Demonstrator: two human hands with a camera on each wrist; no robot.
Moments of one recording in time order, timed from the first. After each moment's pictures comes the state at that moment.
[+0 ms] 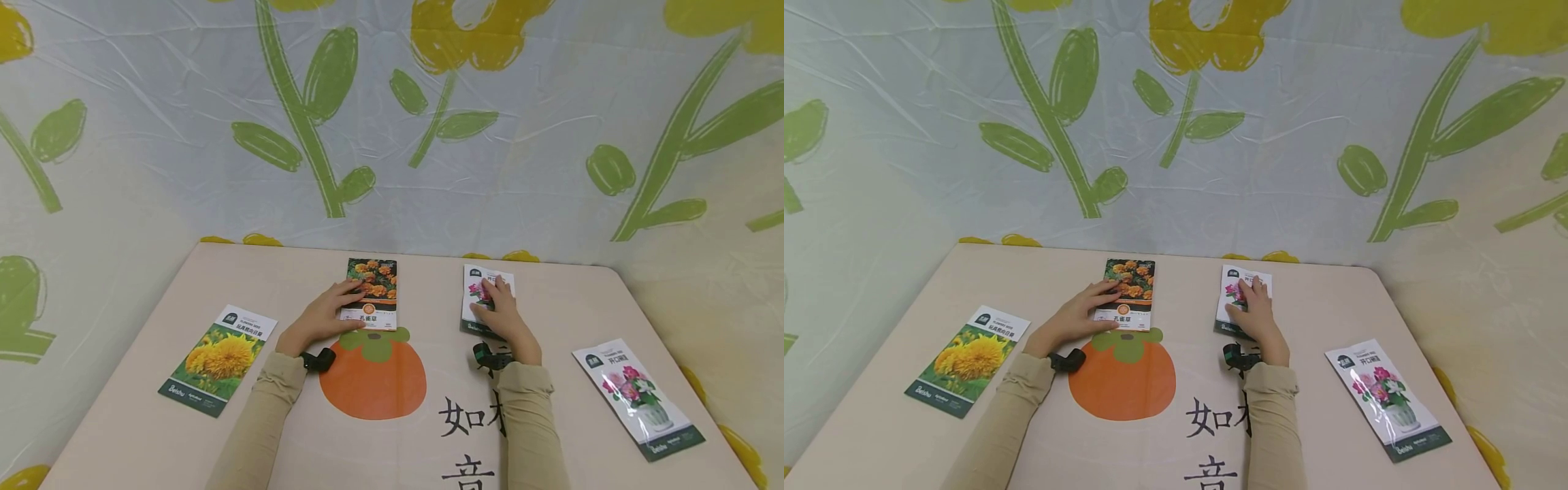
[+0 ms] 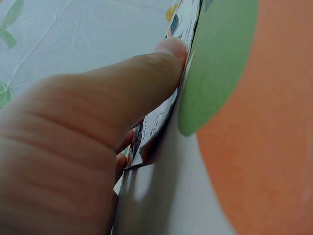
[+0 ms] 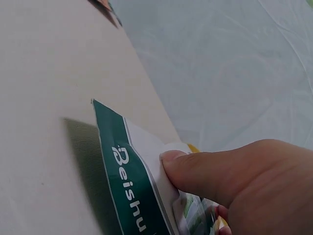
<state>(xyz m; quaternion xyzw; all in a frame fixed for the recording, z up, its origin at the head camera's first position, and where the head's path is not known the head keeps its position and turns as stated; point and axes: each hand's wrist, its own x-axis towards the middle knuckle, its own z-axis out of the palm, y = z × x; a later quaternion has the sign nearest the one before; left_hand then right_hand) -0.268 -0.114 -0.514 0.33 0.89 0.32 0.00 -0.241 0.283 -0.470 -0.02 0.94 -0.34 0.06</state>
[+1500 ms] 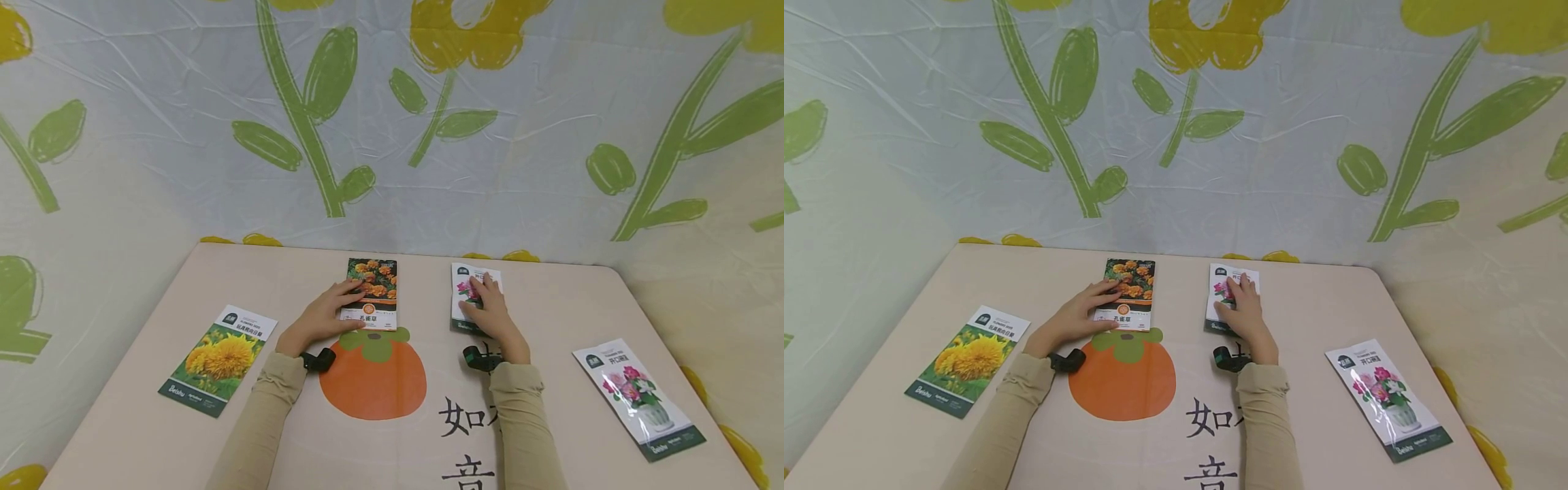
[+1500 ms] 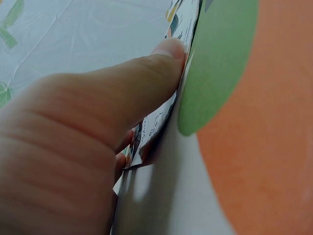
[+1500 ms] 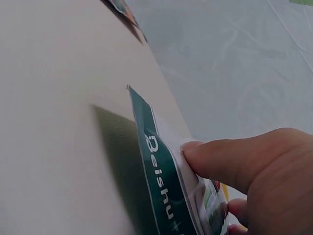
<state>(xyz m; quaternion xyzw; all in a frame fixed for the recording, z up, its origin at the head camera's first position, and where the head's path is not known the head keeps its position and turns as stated) -0.267 -0.114 -0.514 0.32 0.90 0.31 0.01 -0.243 0.262 -0.474 -0.04 0.94 -0.34 0.04</state>
